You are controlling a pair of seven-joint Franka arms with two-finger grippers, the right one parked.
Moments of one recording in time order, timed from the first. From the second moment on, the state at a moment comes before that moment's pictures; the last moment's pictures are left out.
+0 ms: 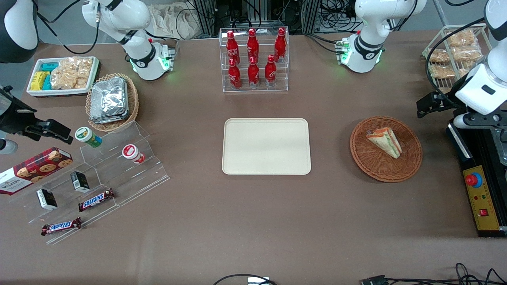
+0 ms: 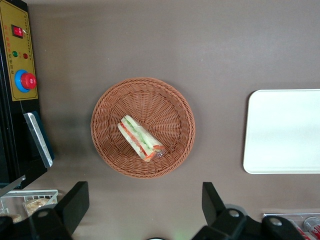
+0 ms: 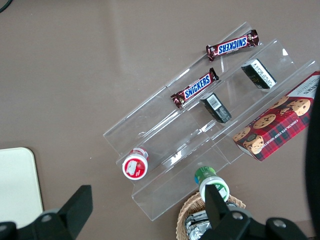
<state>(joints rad) 0.04 0.00 -0.12 -1.60 0.02 1.53 -0.04</state>
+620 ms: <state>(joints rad) 0.04 0.01 -0.12 -1.60 0.02 1.52 -0.05</state>
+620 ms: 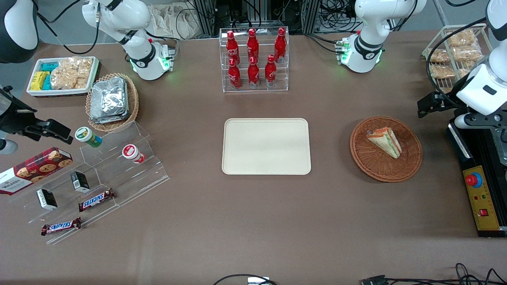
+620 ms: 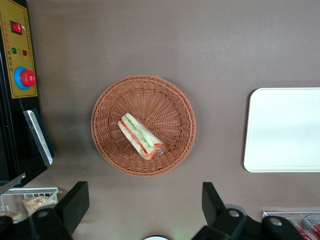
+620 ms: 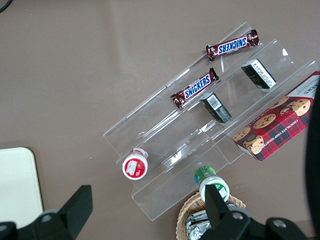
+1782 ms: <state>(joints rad) 0.05 -0.11 -0.07 -2.30 0.02 2.18 -0.46</state>
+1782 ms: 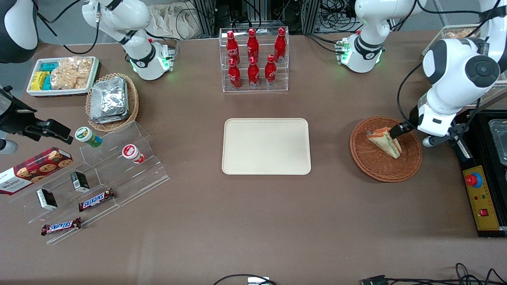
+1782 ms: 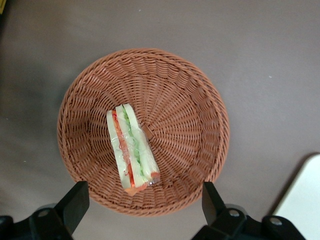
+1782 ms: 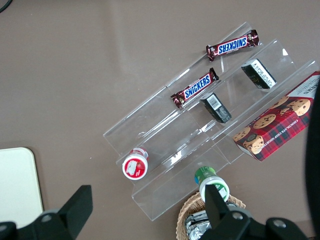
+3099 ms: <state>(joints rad) 0.05 0.01 -0.05 -2.60 0.02 2.69 -0.56</state>
